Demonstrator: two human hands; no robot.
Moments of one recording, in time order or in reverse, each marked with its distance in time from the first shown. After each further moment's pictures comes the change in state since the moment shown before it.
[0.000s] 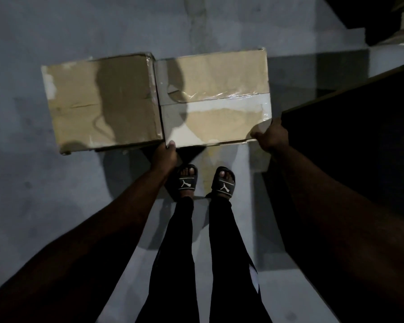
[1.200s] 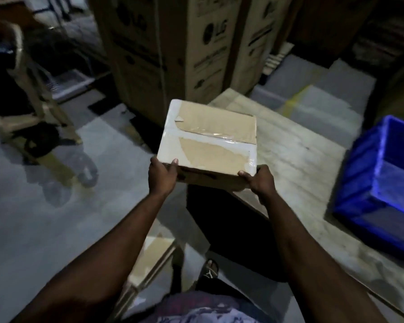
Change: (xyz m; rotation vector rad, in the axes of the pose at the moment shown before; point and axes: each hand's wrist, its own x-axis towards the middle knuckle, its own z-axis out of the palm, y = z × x) left_hand -0.397 0.346 0.012 0.174 -0.234 1.105; right_hand -0.330 0.124 -0.339 0.811 0.736 0.284
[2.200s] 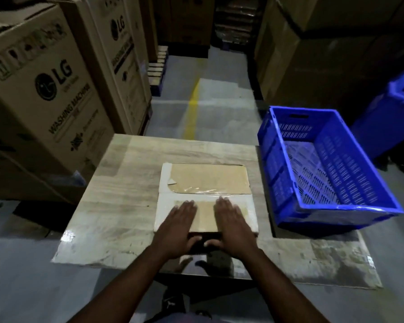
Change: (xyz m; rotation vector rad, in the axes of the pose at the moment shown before) left_hand 0.058 0.088 0.284 0.654 -0.774 1.411; right_hand 0.090 0.090 -0.087 -0.730 0.081 -0.245
